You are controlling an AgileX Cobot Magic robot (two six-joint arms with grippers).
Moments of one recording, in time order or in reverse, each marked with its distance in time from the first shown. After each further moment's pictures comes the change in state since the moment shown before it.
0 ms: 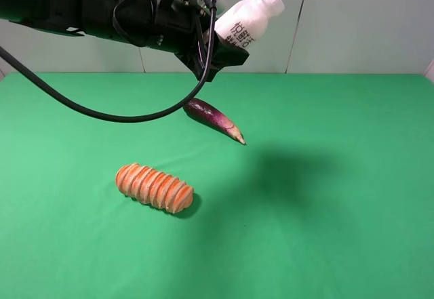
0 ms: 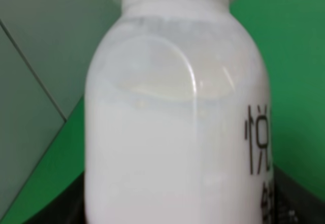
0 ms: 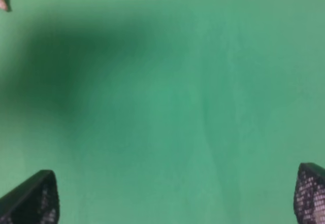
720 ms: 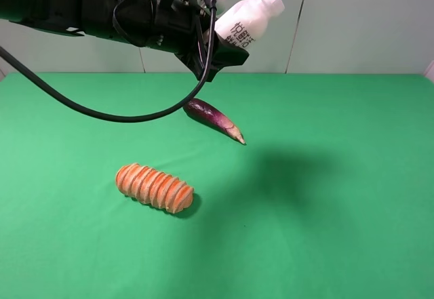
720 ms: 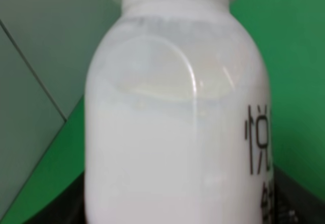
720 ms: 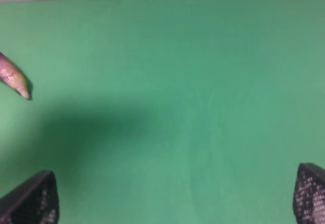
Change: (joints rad) left arm 0.000 0.000 0.000 0.000 0.000 0.000; right arm 0.000 -0.349 0.000 -0.027 0.003 0.000
